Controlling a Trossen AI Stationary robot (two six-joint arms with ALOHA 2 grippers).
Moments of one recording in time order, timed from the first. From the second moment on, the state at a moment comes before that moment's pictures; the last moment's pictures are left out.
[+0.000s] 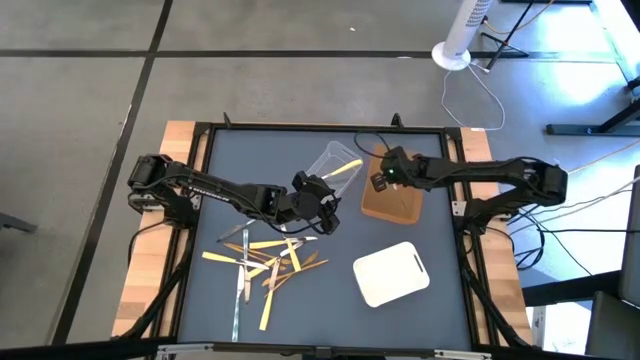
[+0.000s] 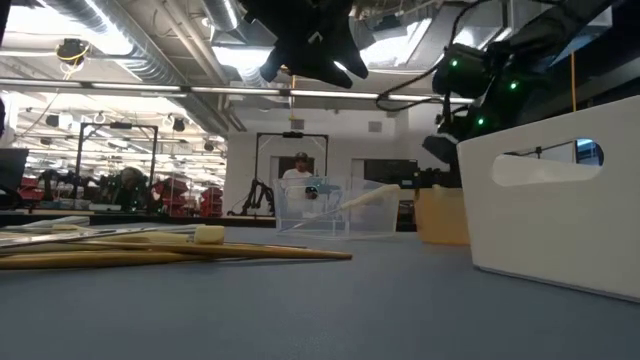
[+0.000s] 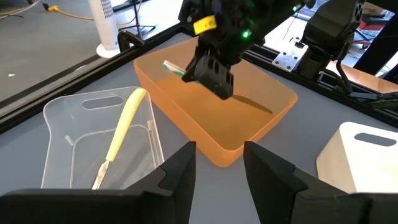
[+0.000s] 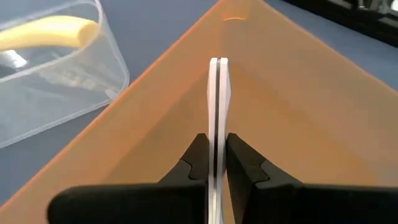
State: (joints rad) left arm -0.13 1.68 1.23 -0.12 -0.61 -0.49; right arm -0.35 1.36 0.68 -0.35 0.40 0.61
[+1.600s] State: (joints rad) left arm -0.13 1.68 1.23 -0.12 -0.61 -0.49; right arm -0.35 1.50 0.68 -0.29 0.40 0.60
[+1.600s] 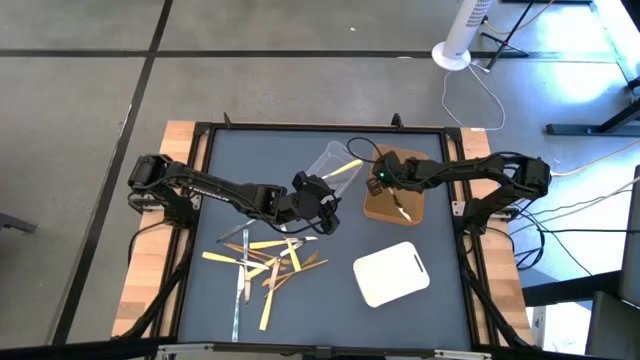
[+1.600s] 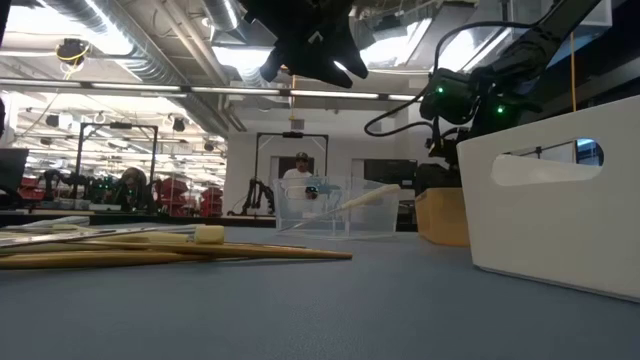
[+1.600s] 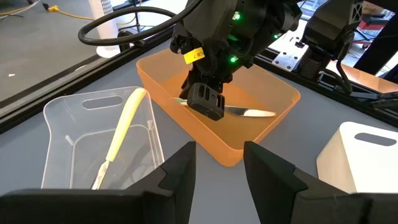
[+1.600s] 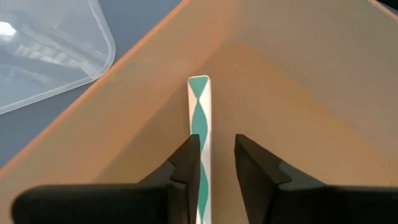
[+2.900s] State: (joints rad) left arm -0.13 1.67 1.23 -0.18 -0.26 -0.41; right arm -0.35 1.50 0.68 -0.29 0.35 0.60
